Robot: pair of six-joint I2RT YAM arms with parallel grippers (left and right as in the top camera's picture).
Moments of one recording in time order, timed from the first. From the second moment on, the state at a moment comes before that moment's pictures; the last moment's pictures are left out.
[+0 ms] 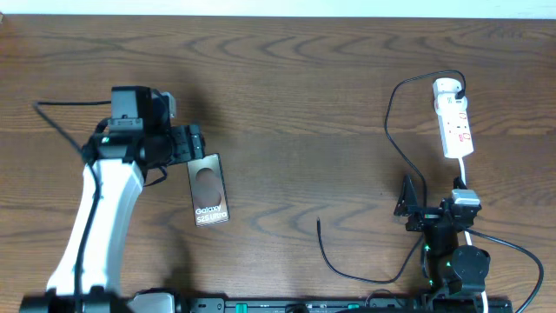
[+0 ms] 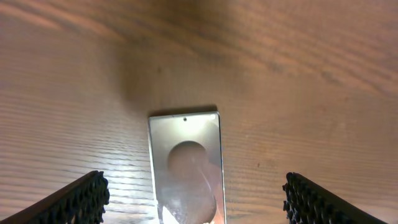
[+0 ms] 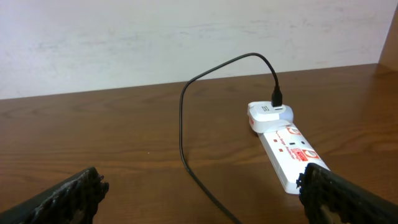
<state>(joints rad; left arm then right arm) 0.04 1.42 1.07 -0.81 0.22 -0.18 -0.01 0.01 0.01 -0.07 0.00 0.11</state>
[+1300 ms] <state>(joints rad) -0.27 1.53 1.07 -0.94 -0.11 -0.47 -0.01 0.01 0.01 -0.07 0.00 0.11</state>
